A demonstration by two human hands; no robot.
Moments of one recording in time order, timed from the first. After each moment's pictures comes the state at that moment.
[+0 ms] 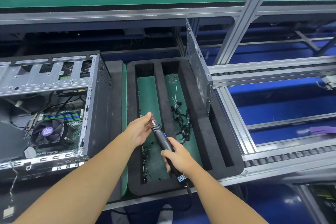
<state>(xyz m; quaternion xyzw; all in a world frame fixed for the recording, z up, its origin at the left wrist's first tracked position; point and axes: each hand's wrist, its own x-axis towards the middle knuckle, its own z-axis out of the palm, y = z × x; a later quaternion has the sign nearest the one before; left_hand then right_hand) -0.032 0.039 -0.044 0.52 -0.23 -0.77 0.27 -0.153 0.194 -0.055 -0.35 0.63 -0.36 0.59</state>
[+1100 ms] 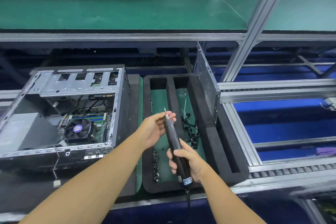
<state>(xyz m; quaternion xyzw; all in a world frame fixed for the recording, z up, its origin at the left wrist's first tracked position) -0.009 0.070 0.051 0.39 -0.30 -0.83 0.28 -0.133 0.212 0.006 -0.24 0.39 -0.51 0.73</state>
